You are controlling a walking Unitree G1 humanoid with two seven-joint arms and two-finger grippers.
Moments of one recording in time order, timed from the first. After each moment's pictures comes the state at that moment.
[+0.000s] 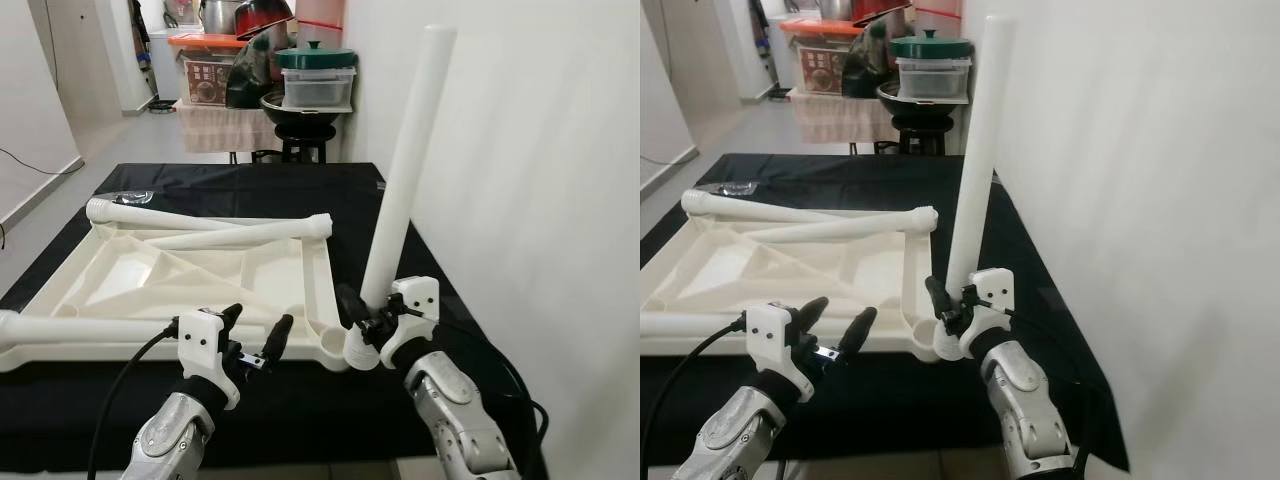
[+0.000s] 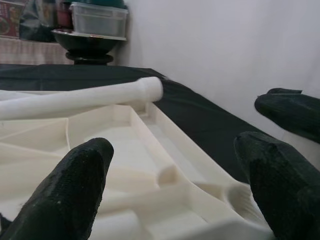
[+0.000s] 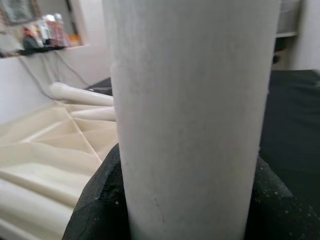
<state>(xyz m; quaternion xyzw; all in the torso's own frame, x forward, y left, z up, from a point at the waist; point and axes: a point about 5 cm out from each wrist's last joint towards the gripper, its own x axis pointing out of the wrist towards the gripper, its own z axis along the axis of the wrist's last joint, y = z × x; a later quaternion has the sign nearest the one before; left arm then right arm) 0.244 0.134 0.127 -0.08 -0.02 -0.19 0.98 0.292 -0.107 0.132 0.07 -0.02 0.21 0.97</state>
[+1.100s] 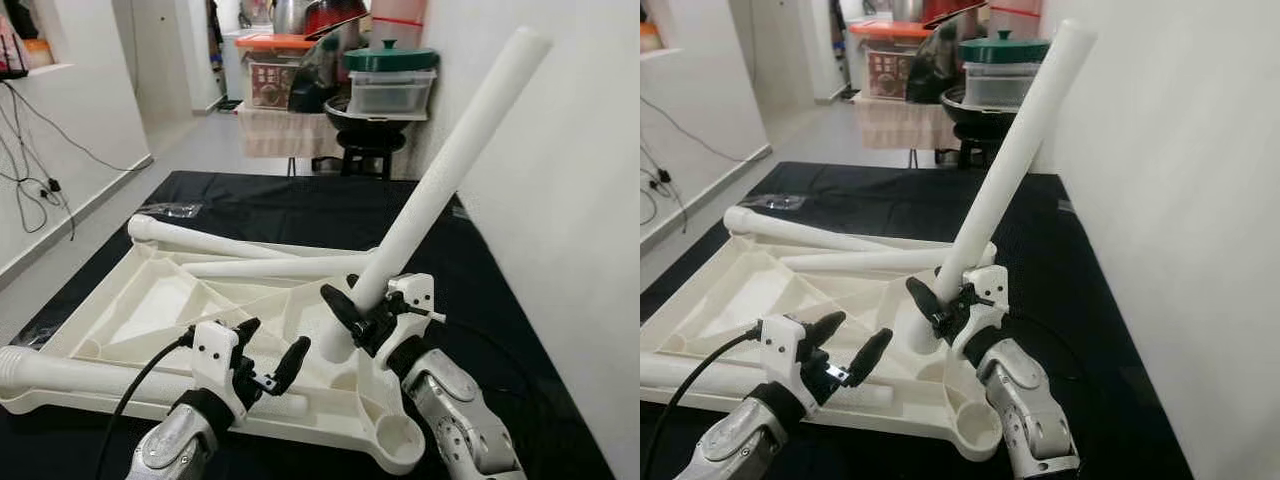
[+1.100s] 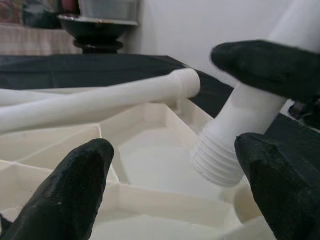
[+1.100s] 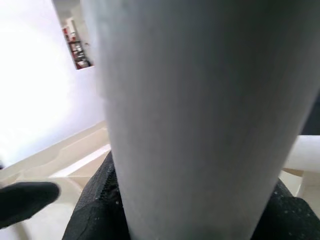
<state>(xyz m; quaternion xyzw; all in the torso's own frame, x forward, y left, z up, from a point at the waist) 0.229 0.127 0.125 -0.07 0.03 -0.26 0.96 0.286 -0.107 0.144 0.10 -0.02 0.30 0.95</state>
